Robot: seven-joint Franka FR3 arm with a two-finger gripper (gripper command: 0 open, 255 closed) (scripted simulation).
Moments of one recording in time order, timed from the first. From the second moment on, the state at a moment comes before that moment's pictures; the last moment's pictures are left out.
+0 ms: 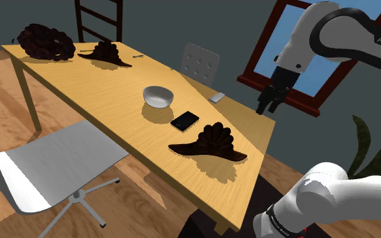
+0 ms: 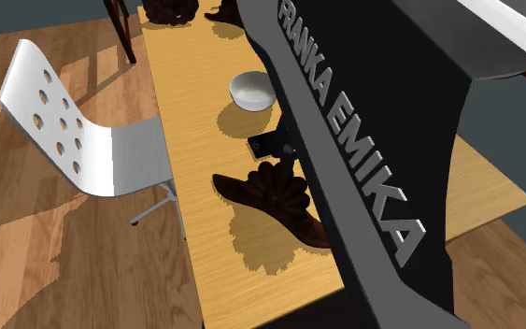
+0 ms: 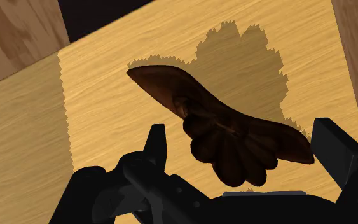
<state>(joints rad) -0.02 -0.79 -0.05 -2.32 0.07 1.44 0.05</state>
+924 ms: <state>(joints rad) 0.11 -0.46 -0.16 -2.41 0.01 1.79 -0.42</state>
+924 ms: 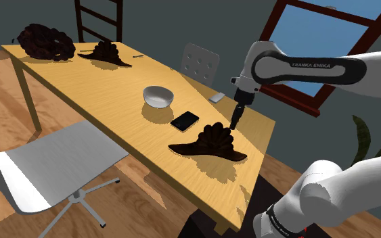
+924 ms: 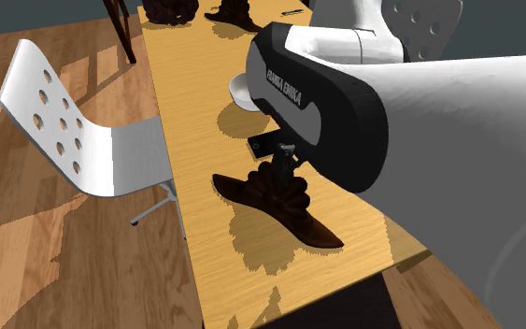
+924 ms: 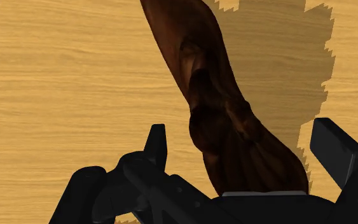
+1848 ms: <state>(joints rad) 0.14 -0.35 -0.18 -2.47 0.02 1.95 -0.52</state>
